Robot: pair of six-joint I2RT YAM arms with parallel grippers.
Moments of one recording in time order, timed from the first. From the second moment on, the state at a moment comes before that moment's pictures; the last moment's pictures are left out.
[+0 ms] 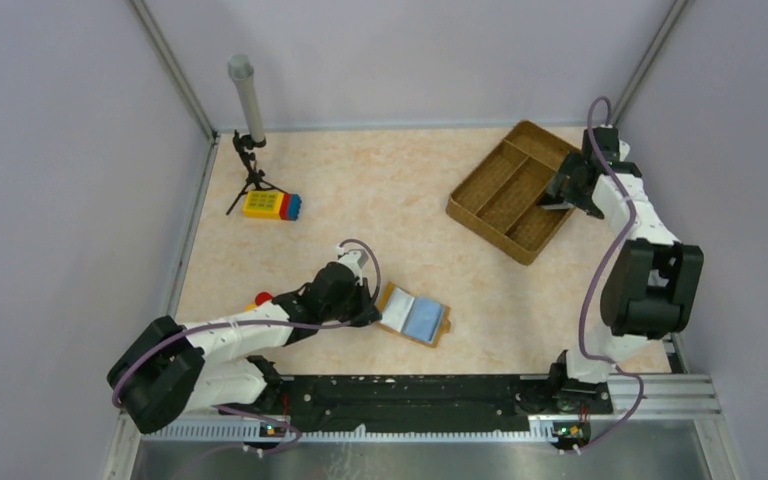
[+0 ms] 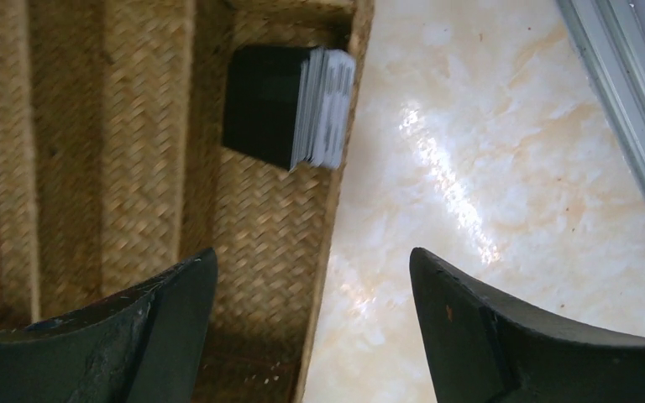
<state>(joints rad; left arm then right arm) -0.78 1.17 0.40 0.02 0.12 -0.69 -0.09 1.60 1.31 -0.62 0.21 0.41</state>
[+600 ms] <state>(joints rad) -0.78 1.18 0.41 0.02 0.12 -0.72 -0.15 1.97 1.53 -0.57 0.19 0.34</state>
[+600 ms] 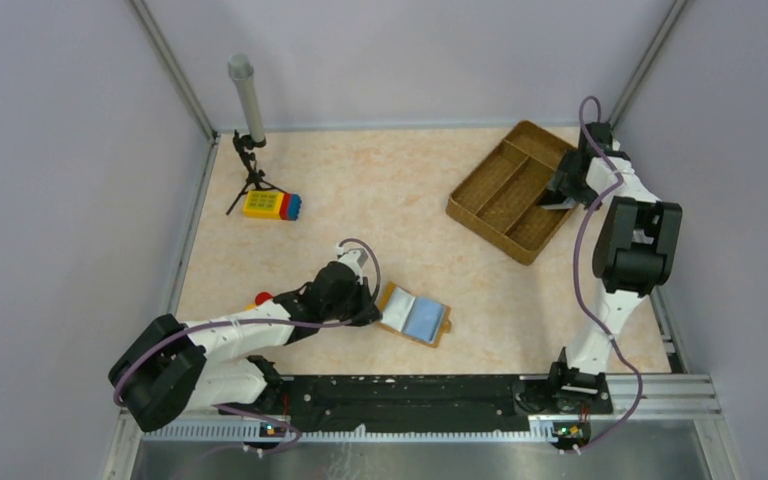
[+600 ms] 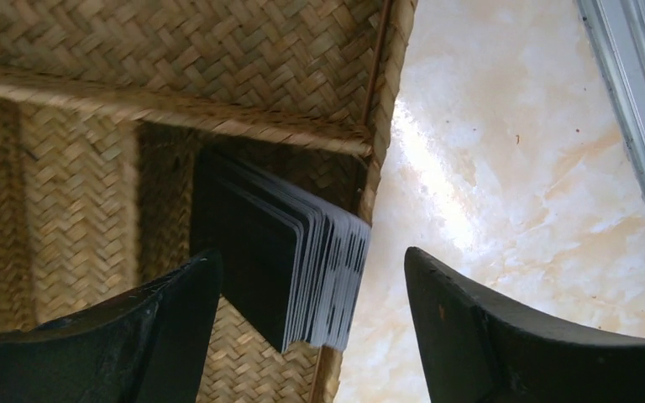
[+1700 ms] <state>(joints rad) -0.78 1.18 0.41 0.02 0.11 -0.75 -0.17 1.92 1.52 -0.59 0.25 0.30</state>
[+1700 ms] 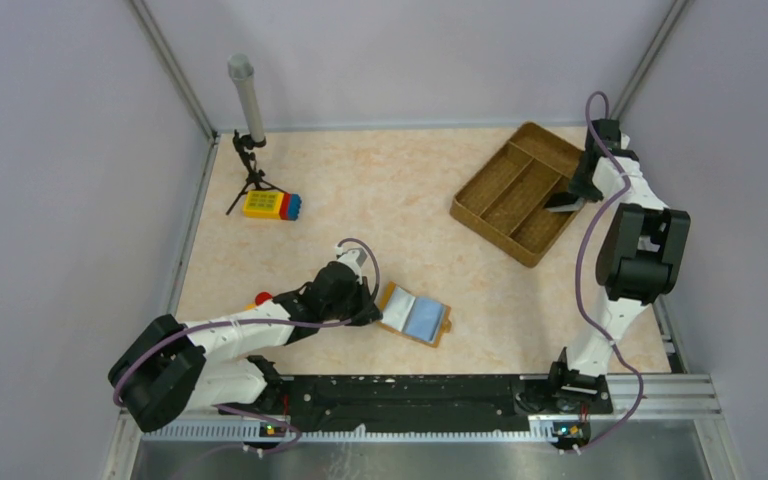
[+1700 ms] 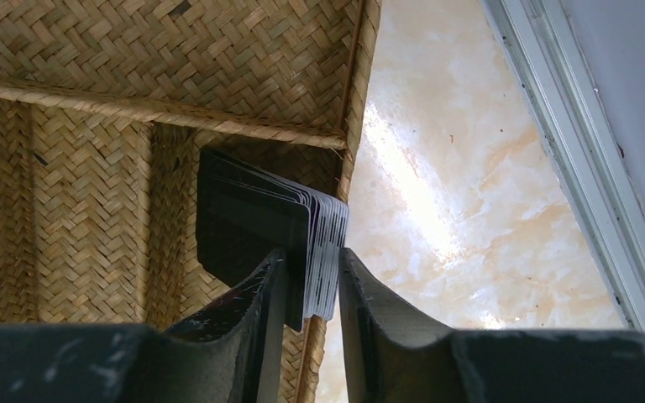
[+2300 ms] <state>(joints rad) -0.78 1.19 0.42 0.02 0.11 -0.75 -0.17 1.90 1.52 -0.56 0.24 0.30</state>
